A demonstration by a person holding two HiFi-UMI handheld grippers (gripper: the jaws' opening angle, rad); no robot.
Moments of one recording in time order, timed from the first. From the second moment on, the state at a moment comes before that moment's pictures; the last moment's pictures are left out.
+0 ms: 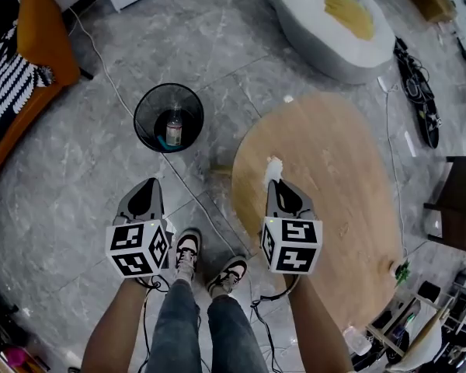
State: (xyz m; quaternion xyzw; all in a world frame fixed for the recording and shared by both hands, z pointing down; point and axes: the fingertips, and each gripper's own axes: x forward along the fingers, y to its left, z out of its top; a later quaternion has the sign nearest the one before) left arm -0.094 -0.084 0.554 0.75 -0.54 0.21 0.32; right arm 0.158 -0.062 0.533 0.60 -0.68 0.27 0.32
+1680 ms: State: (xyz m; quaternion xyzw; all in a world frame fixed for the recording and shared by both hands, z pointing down) left arm -0.319 -0.104 0.619 0.63 -0.67 0.17 0.36; right arm -0.071 -0.216 0.661 0.46 -0.76 0.25 0.39
